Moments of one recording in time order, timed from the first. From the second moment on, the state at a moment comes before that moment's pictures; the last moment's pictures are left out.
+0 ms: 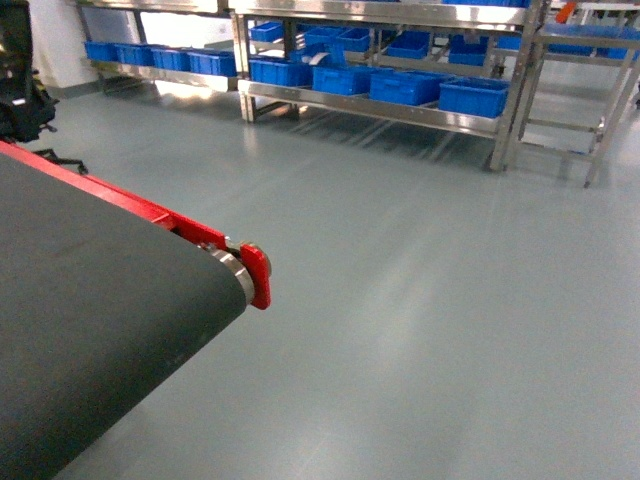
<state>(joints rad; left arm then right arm) 0.00 0.01 0.01 -0.01 0.00 -0.02 0.00 0.00 0.01 -0.01 0.00 0.01</state>
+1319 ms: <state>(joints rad) 0.00 0.01 0.01 -0.01 0.00 -0.02 0.00 0.00 0.01 -0.01 0.00 0.01</state>
